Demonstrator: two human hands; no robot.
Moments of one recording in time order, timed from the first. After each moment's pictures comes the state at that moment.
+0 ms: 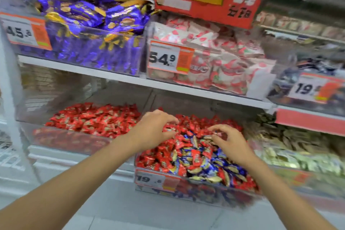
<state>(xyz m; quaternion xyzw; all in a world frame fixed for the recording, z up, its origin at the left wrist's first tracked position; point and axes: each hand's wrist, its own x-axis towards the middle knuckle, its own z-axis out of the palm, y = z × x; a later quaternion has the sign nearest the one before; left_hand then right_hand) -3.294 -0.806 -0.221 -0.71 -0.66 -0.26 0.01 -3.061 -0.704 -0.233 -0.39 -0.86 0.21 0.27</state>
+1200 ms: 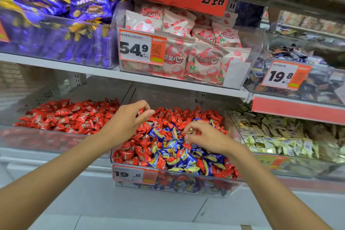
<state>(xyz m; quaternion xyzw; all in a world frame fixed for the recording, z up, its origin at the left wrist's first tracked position) -3.286 -0.817 -0.220 -0.66 -0.63 -0.40 -0.07 -3.054 -0.704 -0.223 -0.36 -0.89 0.26 0.07</state>
